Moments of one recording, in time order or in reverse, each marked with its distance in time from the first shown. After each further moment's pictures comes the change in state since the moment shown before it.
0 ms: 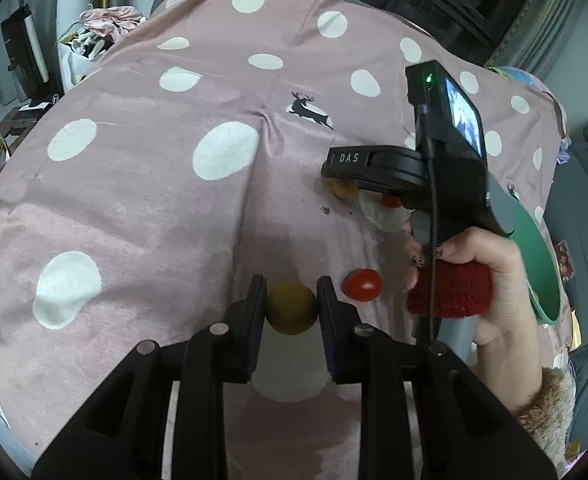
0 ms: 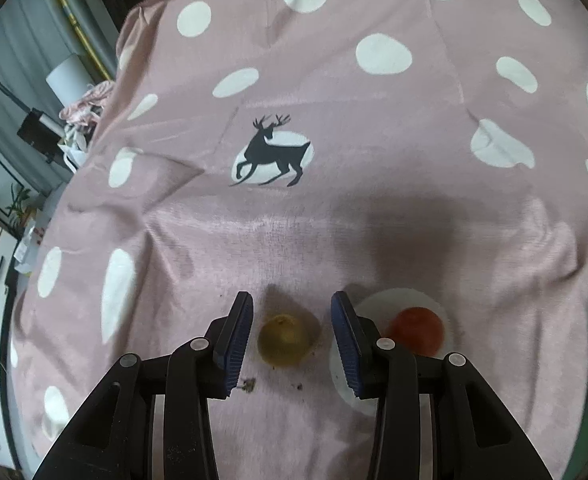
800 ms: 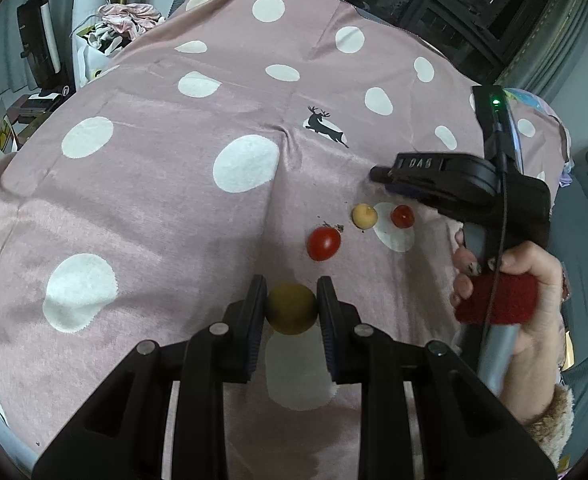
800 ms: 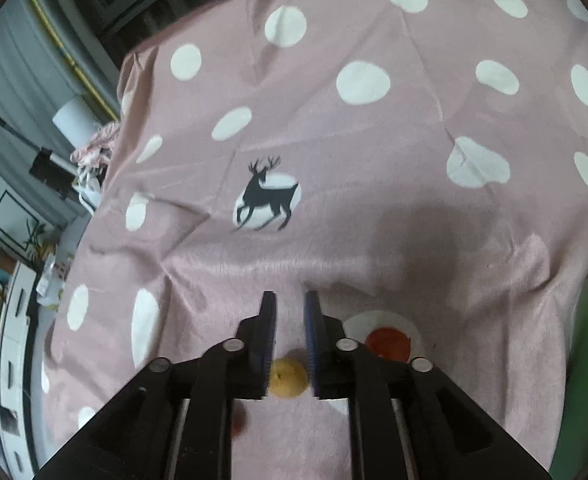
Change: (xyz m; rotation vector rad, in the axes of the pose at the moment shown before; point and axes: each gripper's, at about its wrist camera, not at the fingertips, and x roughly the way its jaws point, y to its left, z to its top) left arm -0.007 0.011 0.001 -0.057 -0.029 -0.002; right arm -0.030 -0.018 0.011 0.065 -0.036 0.065
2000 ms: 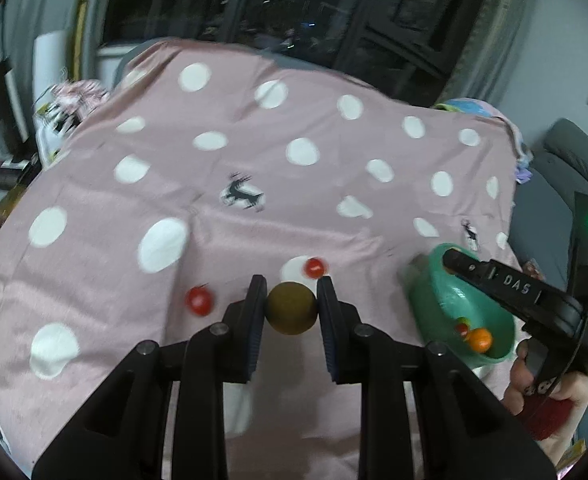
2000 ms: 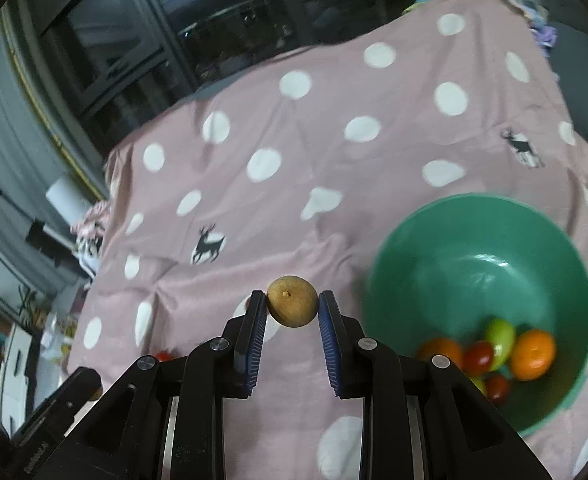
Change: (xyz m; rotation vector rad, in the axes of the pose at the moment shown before) left arm -0.041 -0.091 0.019 0.160 -0.181 -0.109; right arm -0.154 -0.074 -0.056 0.171 -0.291 -0.087
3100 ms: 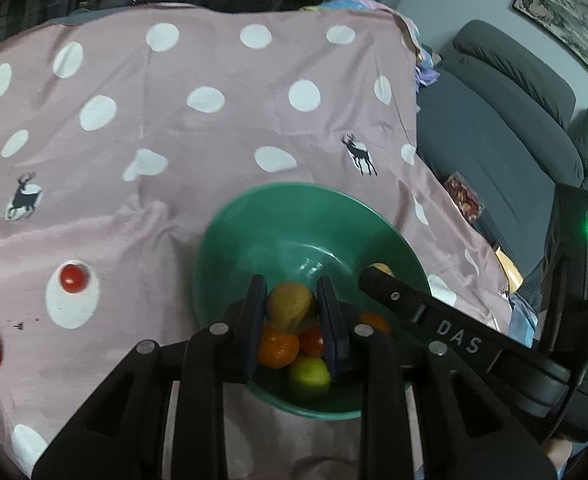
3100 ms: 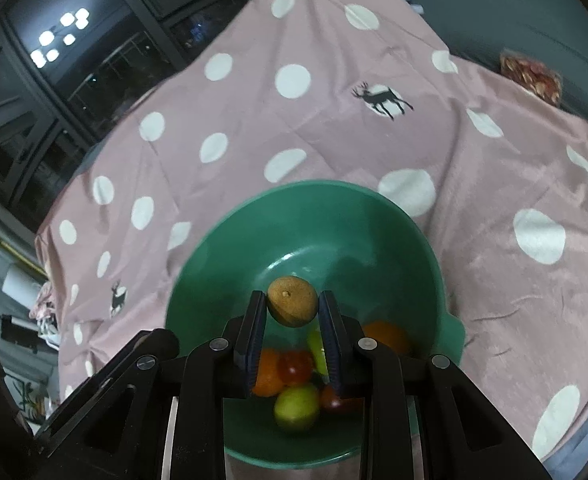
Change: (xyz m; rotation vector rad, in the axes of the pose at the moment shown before) left arm 0.117 -0.173 -0.011 0.225 0.261 -0.306; right arm -0.027 -0.138 -0.004 0.329 0.020 -0.176
